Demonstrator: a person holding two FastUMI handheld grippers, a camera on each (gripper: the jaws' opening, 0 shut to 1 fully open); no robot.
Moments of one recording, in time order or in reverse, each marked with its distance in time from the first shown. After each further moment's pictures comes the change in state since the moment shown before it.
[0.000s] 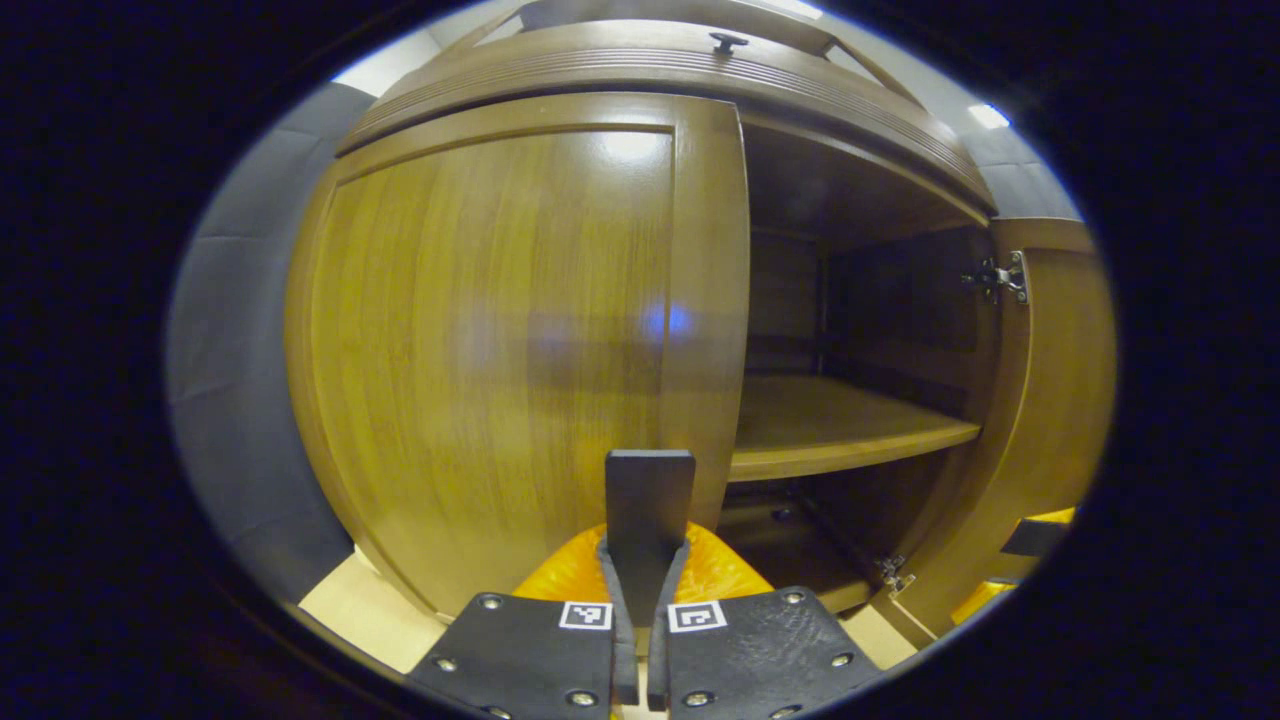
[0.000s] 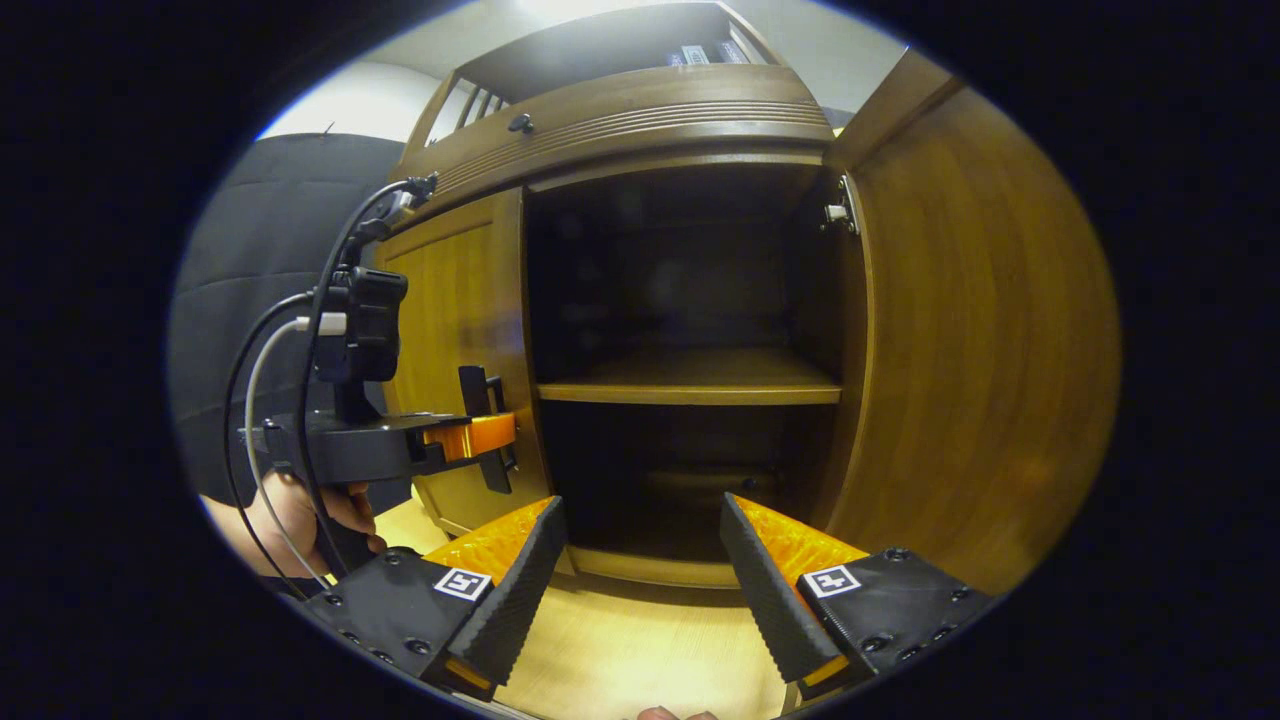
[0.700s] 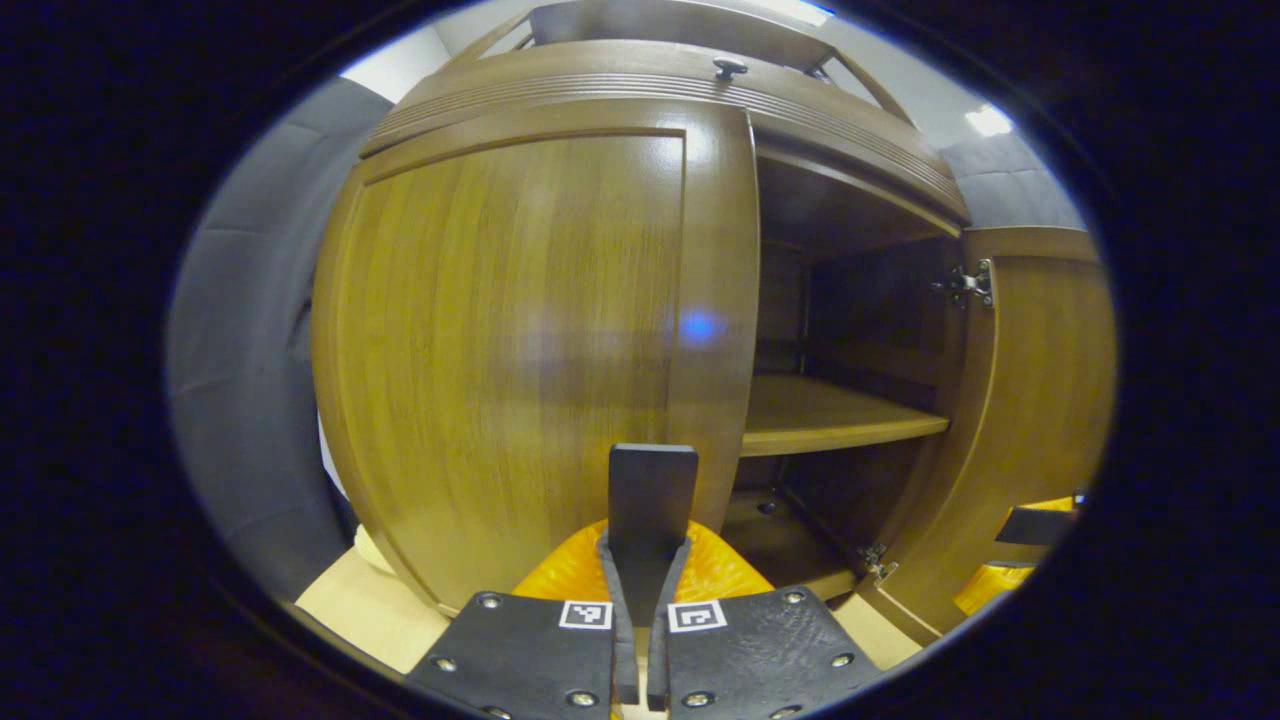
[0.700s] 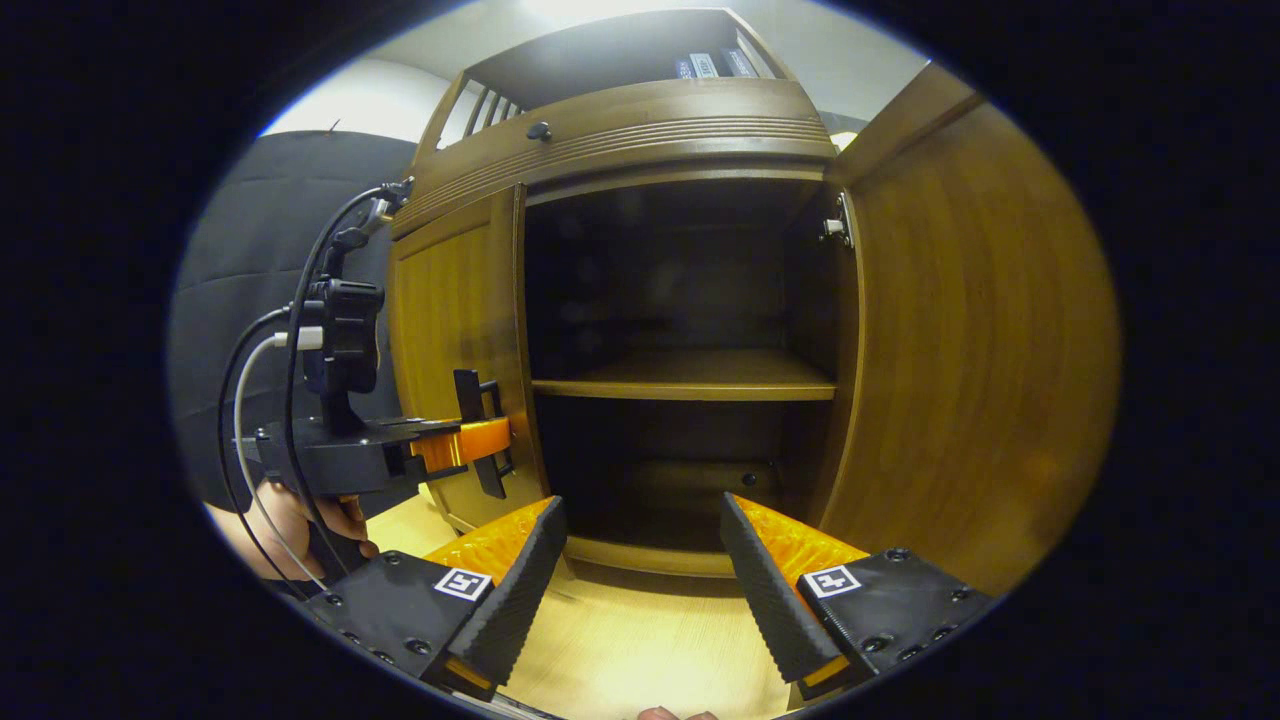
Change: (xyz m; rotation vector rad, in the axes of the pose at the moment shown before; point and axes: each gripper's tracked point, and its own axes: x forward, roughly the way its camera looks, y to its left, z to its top) left arm -0.028 0.004 0.004 0.003 -0.011 -0.053; right arm -0.028 0.015 -0.001 -0.001 0.008 -0.018
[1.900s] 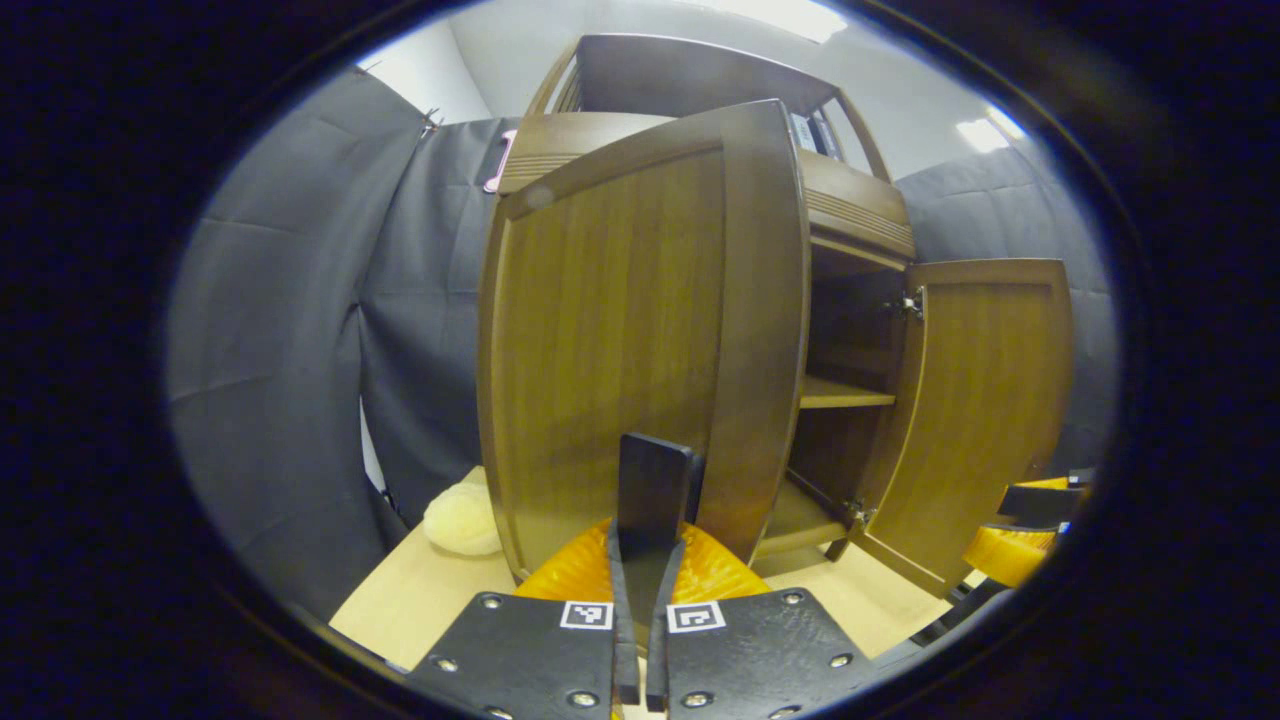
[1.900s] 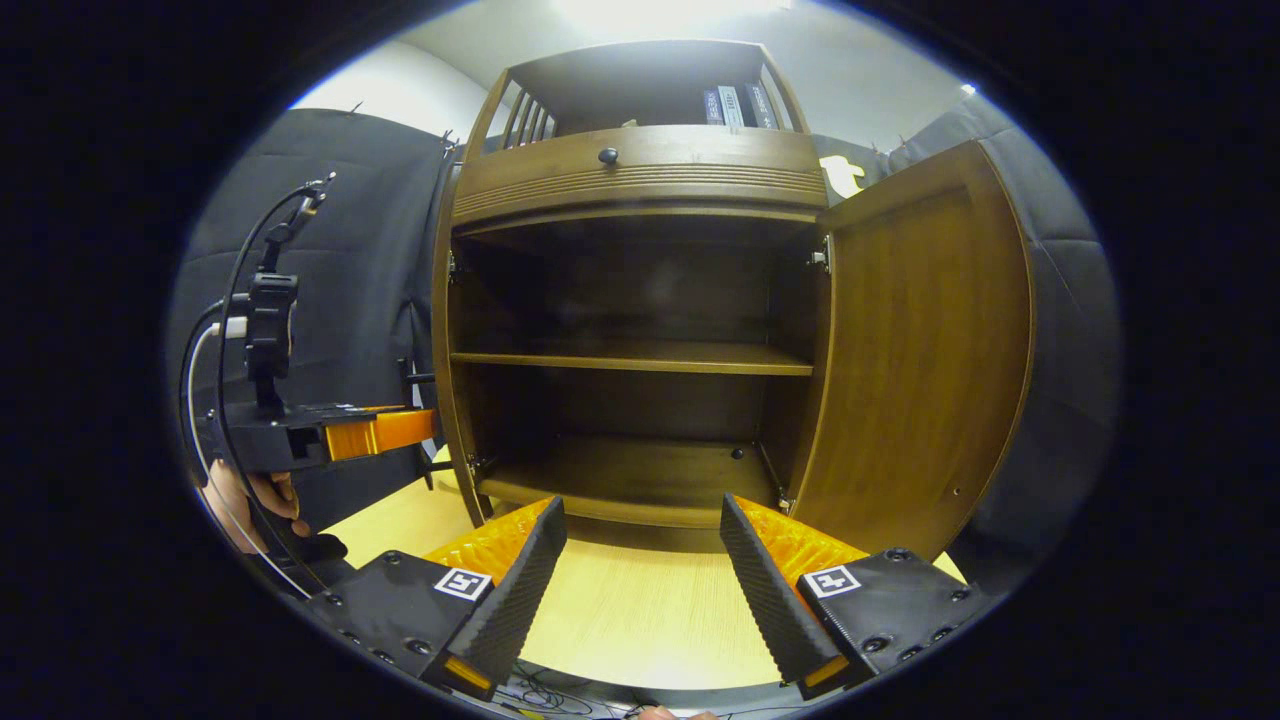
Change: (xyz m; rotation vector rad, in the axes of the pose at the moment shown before) left arm -0.030 0.029 0.055 0.004 -0.030 -0.023; right arm -0.098 0.068 -0.025 -0.032 -0.005 -0.111
